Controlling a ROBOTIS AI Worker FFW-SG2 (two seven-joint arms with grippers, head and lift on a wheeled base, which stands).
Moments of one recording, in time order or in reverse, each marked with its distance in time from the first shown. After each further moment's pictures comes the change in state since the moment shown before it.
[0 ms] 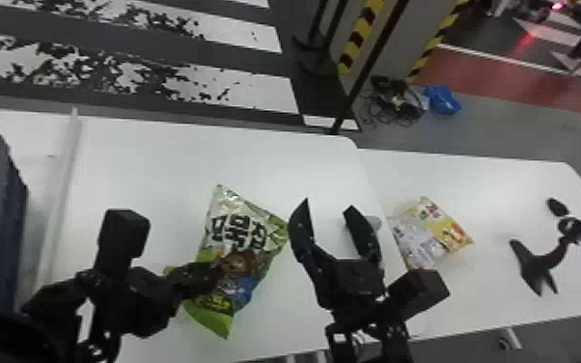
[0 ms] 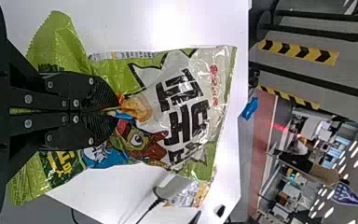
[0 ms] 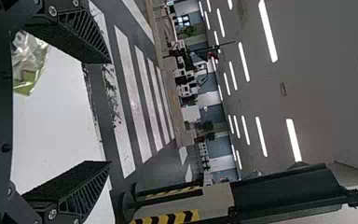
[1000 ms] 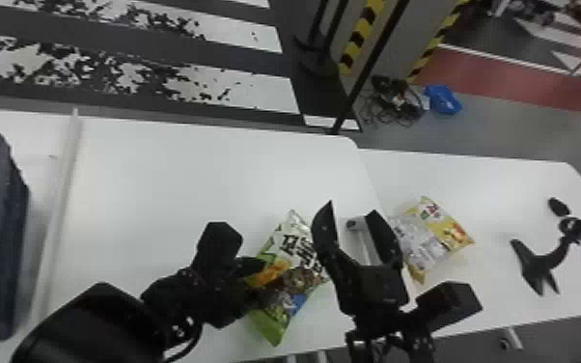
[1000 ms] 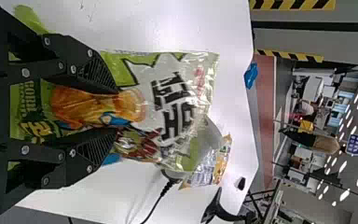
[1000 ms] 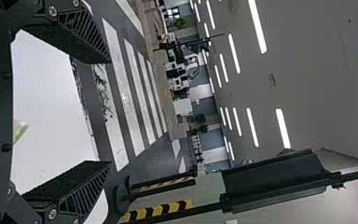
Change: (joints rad) left arm -0.192 -0.109 -0.232 0.426 -0.090 -0.306 0.061; right arm 0.063 -0.009 -0.049 -0.032 -0.045 -0.053 0.013
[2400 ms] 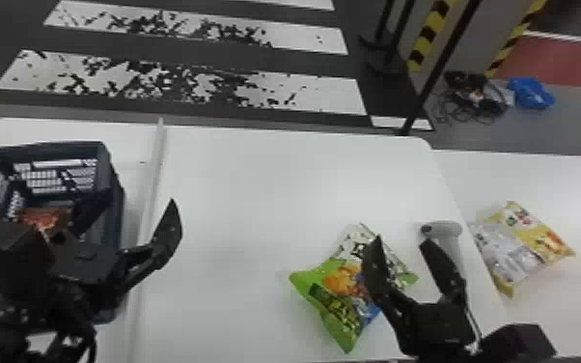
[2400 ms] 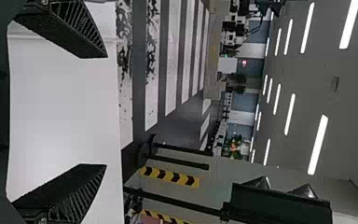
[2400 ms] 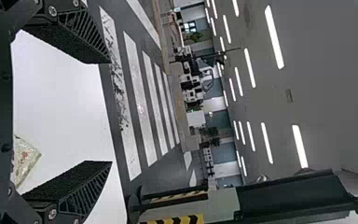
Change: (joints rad) left arm 0.557 0.091 0.541 -0.690 0.122 -0.289 0.271; right arm 0.031 0.002 0.038 0.080 0.065 -0.031 0.060
